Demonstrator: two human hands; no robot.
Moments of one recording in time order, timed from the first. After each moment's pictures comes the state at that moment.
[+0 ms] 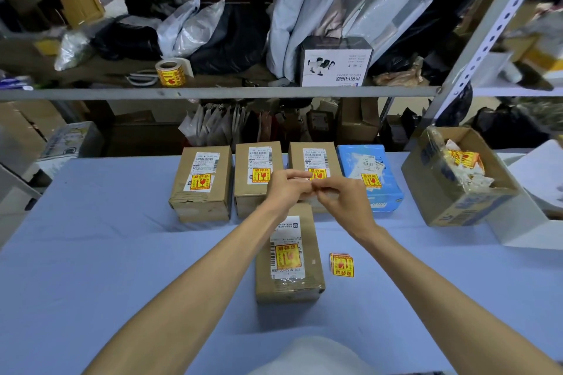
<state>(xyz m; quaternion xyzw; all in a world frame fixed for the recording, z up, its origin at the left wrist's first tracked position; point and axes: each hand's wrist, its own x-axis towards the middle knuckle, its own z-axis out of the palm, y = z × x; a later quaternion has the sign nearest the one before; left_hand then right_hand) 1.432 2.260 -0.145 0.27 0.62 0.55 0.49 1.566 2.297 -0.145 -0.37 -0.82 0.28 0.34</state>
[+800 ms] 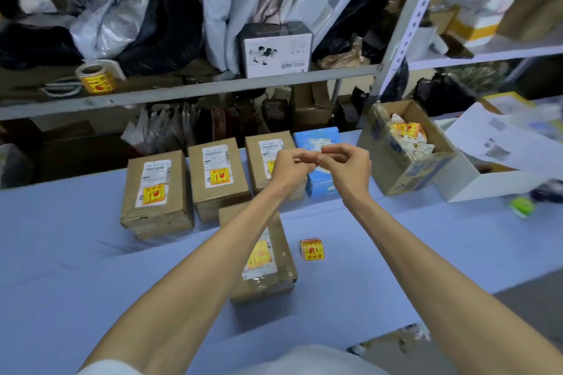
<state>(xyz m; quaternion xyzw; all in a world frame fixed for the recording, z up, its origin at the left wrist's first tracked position) 1.486 2.312 -0.139 0.48 0.60 0.48 0.42 1.610 2.327 -0.124 -0.56 -0.59 0.36 0.45</state>
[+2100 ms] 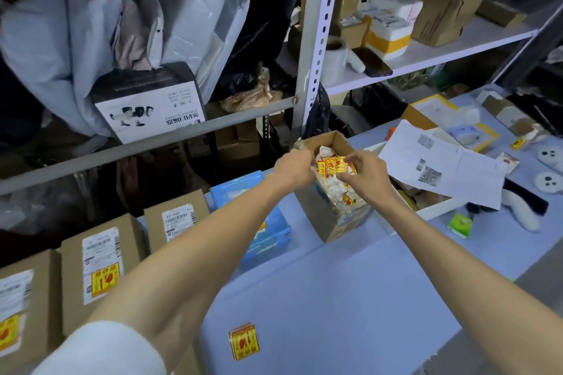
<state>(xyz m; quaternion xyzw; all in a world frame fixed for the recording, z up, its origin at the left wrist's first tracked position) 1.641 2.551 -0.111 0.76 0.61 0.08 0.22 1.811 2.529 -0.123 -0.69 -0.65 0.18 0.26</state>
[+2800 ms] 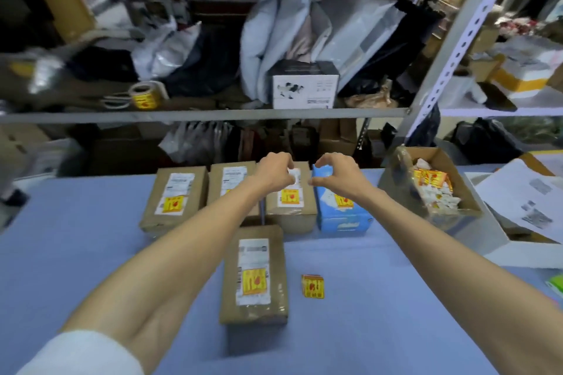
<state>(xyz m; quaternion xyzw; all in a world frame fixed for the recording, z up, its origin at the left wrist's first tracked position) 1.432 2.360 -0.095 0.58 0.77 0.15 0.20 1.600 2.416 -0.087 -0.44 -0.85 0.26 0.15</state>
